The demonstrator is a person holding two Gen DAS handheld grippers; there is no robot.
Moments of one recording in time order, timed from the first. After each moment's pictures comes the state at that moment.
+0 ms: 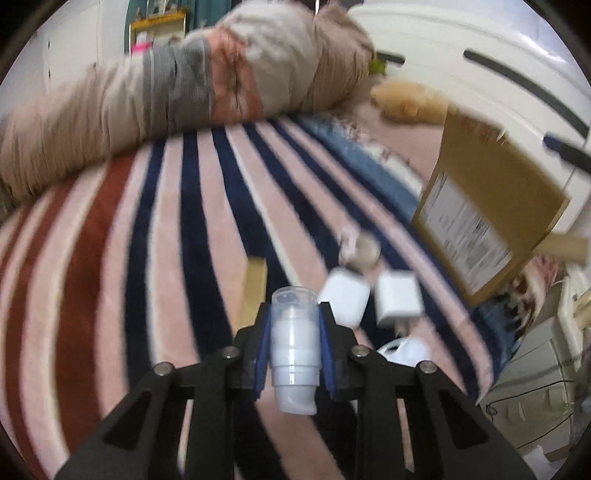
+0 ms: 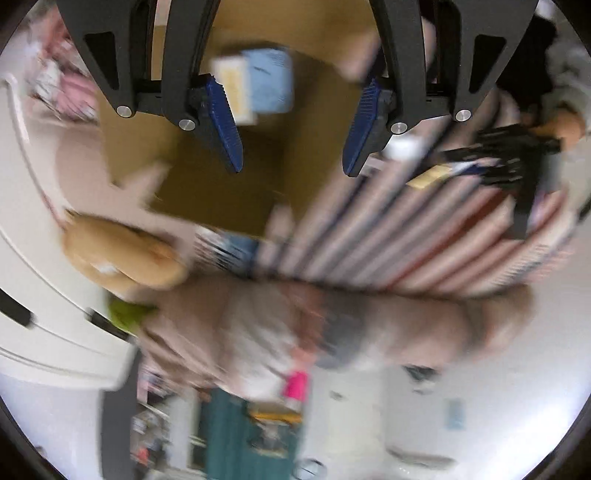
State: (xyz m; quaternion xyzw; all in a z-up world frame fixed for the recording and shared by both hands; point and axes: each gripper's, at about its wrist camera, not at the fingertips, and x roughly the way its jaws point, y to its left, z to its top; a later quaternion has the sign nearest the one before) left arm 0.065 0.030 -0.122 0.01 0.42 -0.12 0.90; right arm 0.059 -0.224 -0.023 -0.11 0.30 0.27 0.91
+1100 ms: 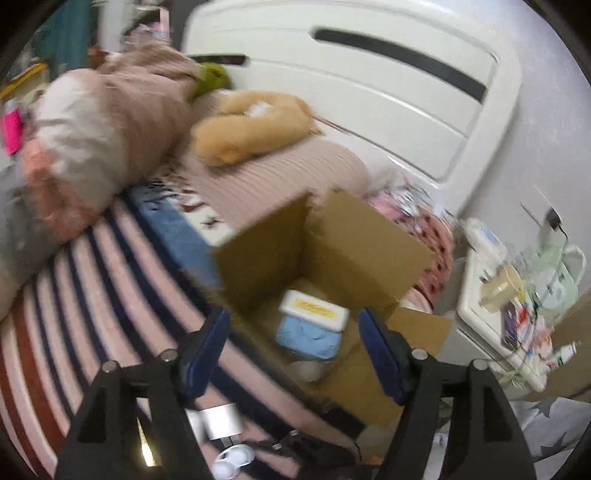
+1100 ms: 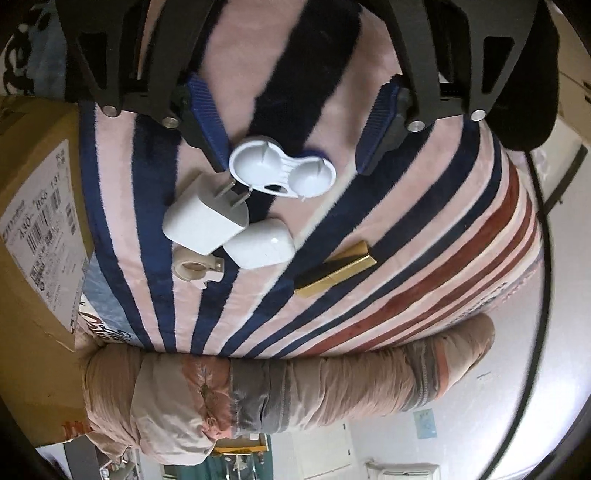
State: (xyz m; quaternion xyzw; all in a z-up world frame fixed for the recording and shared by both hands) left arm 0.127 -0.135 0.005 0.08 0.42 -0.33 0.84; right arm 0.029 -0.119 -0.209 -0.07 0.37 0.30 0.88
